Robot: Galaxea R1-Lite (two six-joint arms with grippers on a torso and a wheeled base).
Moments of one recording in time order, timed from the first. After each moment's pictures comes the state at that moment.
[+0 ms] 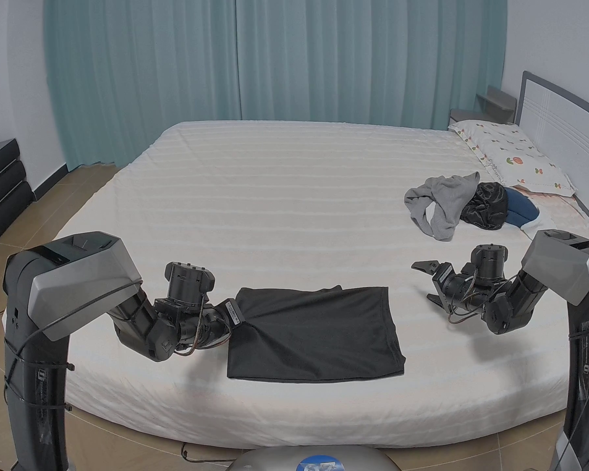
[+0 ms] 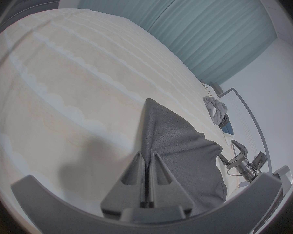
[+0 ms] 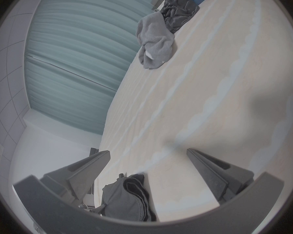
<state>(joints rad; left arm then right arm) -0.32 2.38 -0.98 -0.73 -0.13 -0.75 0.07 2.48 -1.06 -1.01 0.33 0.97</state>
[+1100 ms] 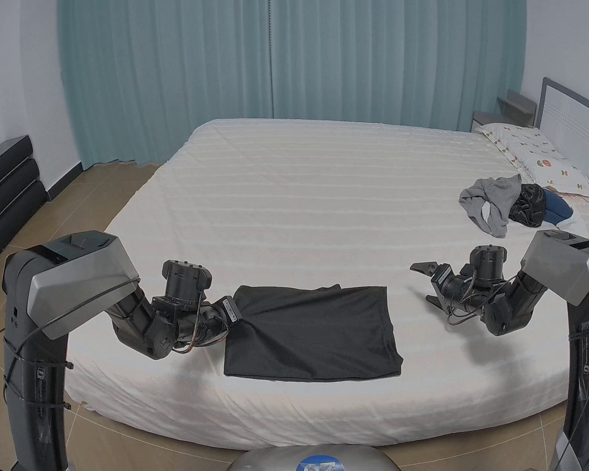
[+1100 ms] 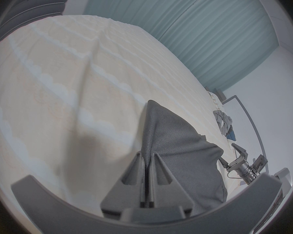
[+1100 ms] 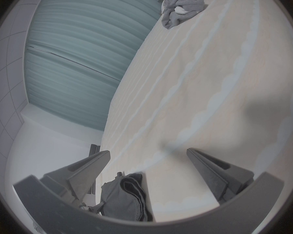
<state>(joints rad) -0.31 2.38 -0.99 -0.72 -0.13 -0.75 0.08 2.47 -1.05 -1.01 0.33 0.97</state>
